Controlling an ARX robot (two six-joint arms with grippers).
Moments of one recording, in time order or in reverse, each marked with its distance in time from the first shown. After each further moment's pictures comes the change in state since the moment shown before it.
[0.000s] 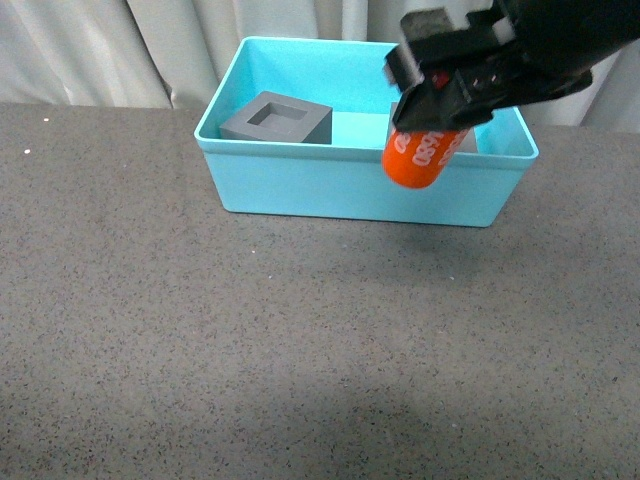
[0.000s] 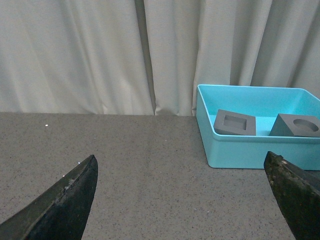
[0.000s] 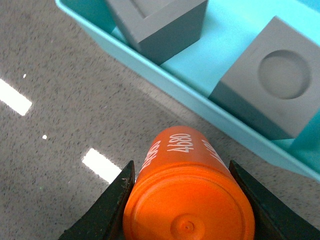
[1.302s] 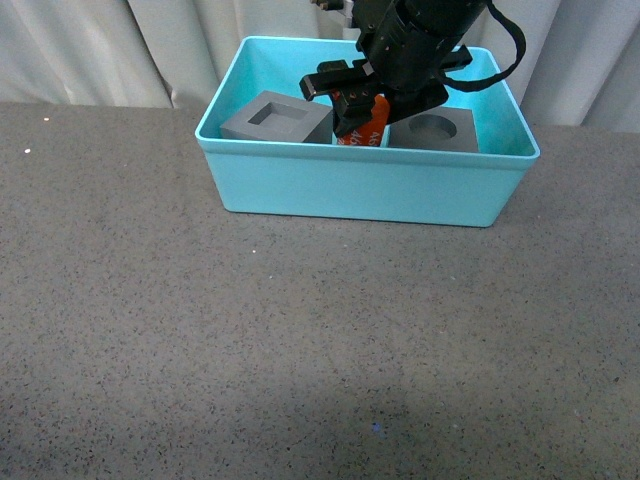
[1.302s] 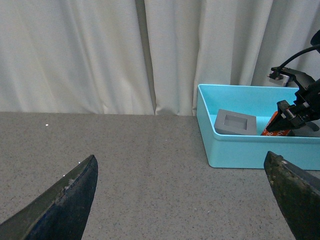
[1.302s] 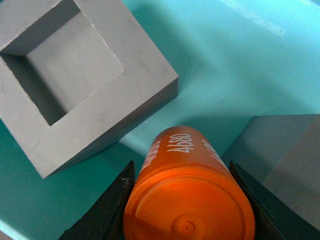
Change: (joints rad) left arm 0.000 0.000 0.000 0.000 0.000 0.000; right arm -0.004 0.661 0.769 -0.264 0.037 0.031
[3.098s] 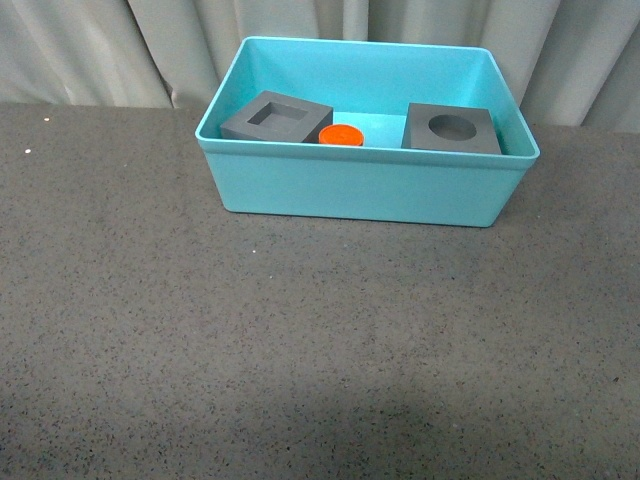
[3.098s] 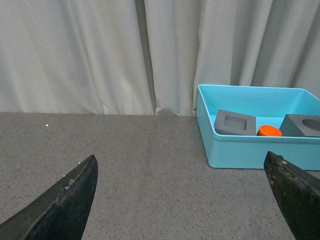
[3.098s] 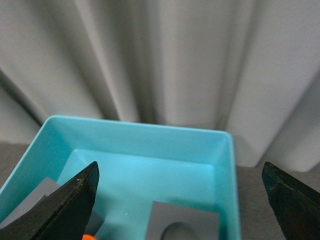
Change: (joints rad) left arm 0.000 0.000 0.000 0.000 0.000 0.000; right arm -0.074 -0.578 -0.708 0.858 0.317 0.203
